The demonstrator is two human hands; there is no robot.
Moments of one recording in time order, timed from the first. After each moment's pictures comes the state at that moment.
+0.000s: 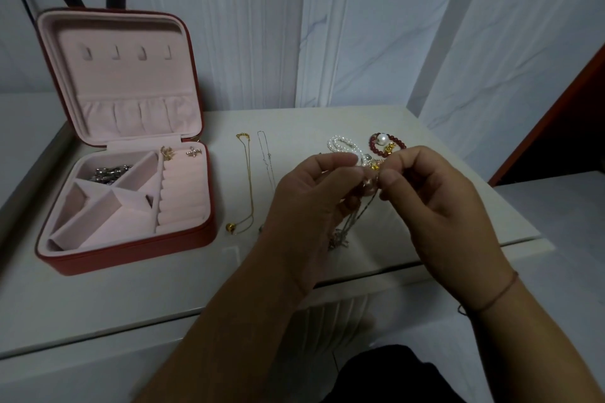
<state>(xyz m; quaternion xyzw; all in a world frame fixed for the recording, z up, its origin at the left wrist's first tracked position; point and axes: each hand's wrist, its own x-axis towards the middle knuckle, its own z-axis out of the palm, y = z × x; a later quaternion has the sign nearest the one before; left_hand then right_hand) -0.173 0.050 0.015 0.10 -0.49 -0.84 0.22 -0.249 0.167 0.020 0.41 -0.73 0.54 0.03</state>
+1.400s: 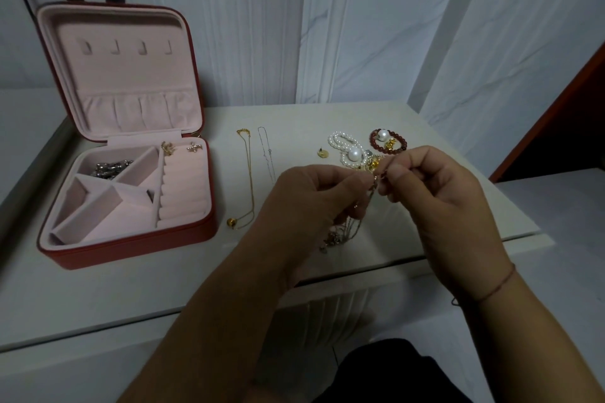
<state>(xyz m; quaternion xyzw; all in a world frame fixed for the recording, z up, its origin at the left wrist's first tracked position) -0.163 0.043 0.018 0.14 -0.68 -0.70 0.17 -0.251 0.166 0.016 0.36 -0.67 0.65 -0.04</state>
